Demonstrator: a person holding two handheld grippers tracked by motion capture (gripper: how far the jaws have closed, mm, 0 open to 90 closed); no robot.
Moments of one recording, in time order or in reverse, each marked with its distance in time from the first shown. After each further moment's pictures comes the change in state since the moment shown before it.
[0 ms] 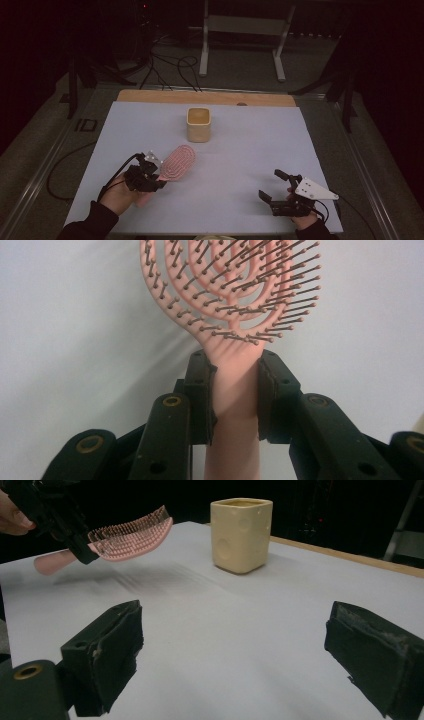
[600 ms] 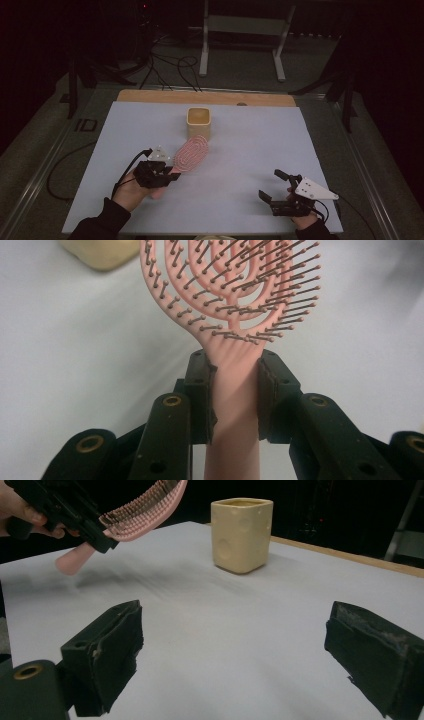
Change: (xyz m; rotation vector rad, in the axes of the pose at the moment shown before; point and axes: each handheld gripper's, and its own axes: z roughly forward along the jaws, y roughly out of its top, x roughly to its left) left arm -0.010 0.014 0.005 -0.250 -0.049 0.064; right arm 0.000 0.000 0.000 -0.001 0.000 0.001
